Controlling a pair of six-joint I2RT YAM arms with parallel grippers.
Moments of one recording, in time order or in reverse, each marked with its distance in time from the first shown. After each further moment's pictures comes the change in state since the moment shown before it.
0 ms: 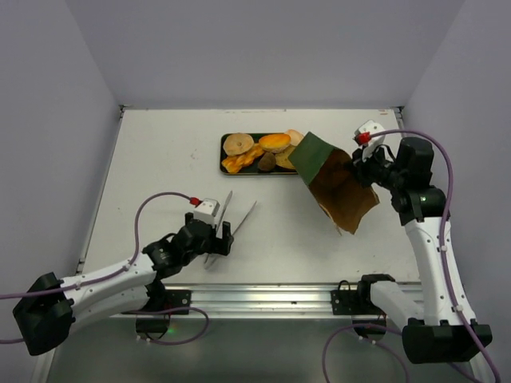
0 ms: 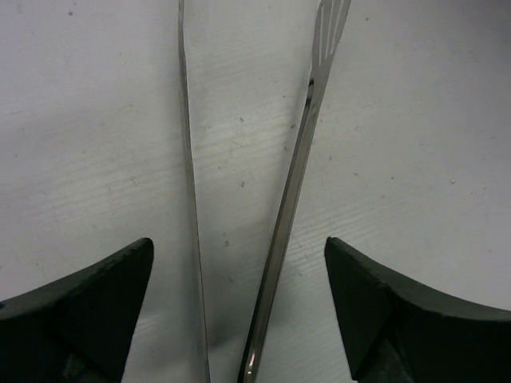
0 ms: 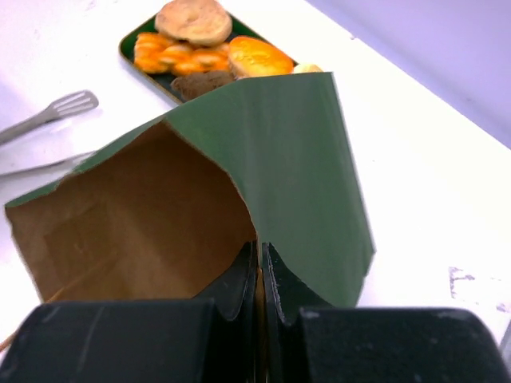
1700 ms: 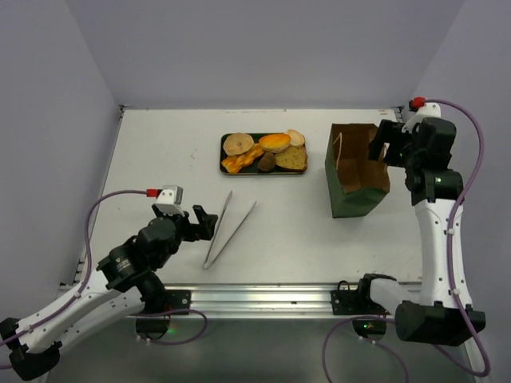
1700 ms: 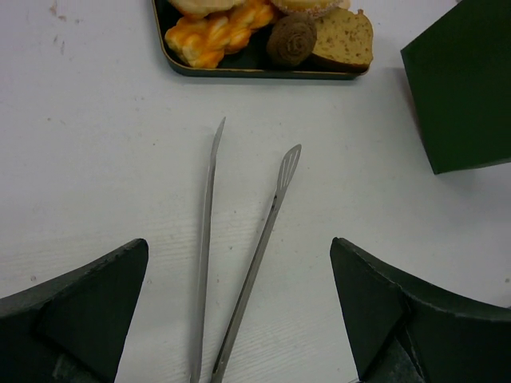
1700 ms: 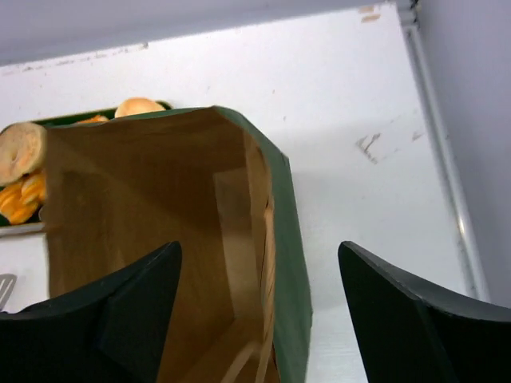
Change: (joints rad) left arm -0.003 -0.437 0.231 -0.386 -0.168 -0.077; right arm -0.138 0.137 0.217 -0.091 0.463 0.523
